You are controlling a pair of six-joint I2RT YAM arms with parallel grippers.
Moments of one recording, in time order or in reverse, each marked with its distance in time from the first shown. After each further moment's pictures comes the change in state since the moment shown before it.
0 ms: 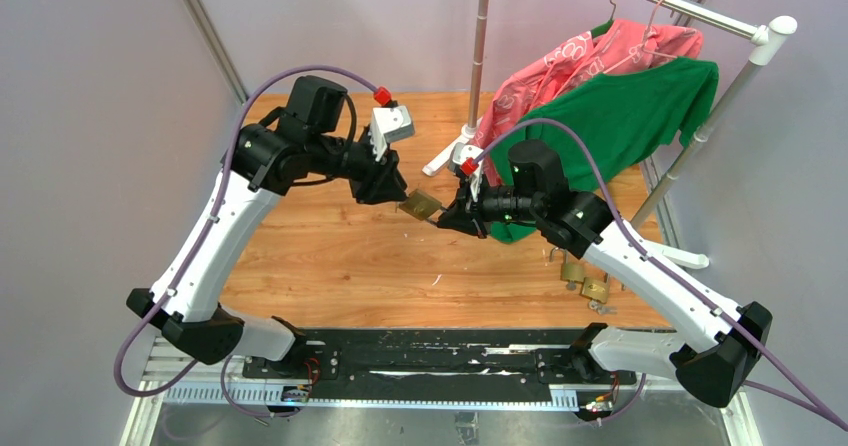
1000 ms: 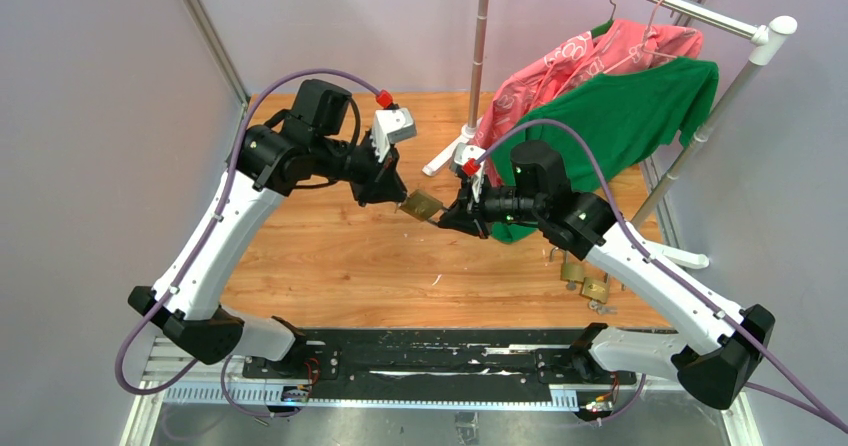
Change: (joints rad) left arm -0.006 0.000 -0.033 0.000 -0.012 -0.035; right arm 0.000 -0.012 0.000 -0.004 0.008 0.000
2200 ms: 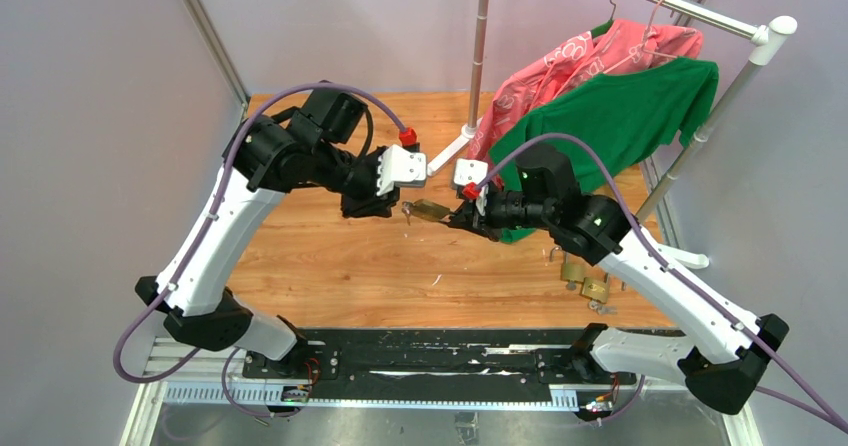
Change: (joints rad) left arm -0.126 0.077 0.244 -0.343 -0.157 0.439; right arm 0.036 -0.047 0.043 -0.134 0.072 -0.227
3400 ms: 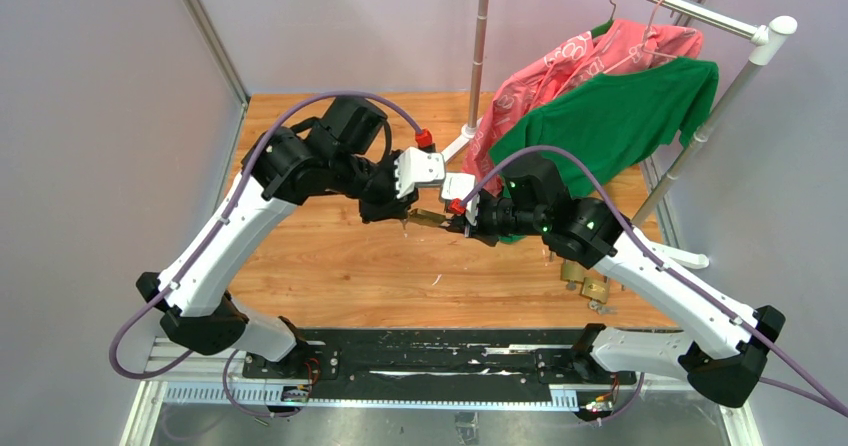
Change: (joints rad) left arm -0.095 -0.020 -0.091 0.146 -0.085 -0.169; right arm 0.091 0.022 0.034 -0.066 0.146 -0.101
